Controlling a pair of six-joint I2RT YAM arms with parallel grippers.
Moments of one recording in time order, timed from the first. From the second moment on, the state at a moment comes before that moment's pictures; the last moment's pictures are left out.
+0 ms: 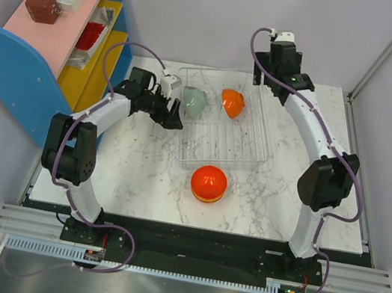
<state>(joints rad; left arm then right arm) -0.18 1.75 1.26 -0.35 0.70 0.20 0.38 2.01 2.04 -0.57 0.40 0.05</state>
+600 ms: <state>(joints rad) -0.22 1.80 1.35 -0.40 0.60 0.19 0.25 1.88 1.62 -0.60 0.08 -0.06</state>
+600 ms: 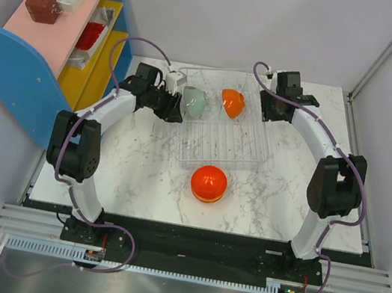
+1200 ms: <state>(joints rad) -0.23 1.89 1.49 -0.50 0.55 0.15 0.24 1.98 1.63 -0.58 -0.02 0.02</state>
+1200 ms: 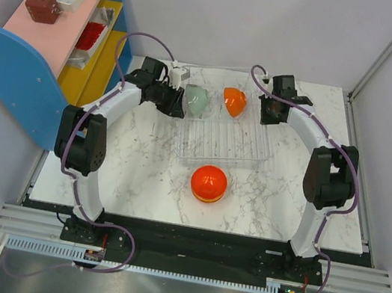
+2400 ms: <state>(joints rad) -0.25 1.99 1.80 -0.63 0.45 0.18 0.24 1.90 1.71 -0.65 -0.06 0.05</state>
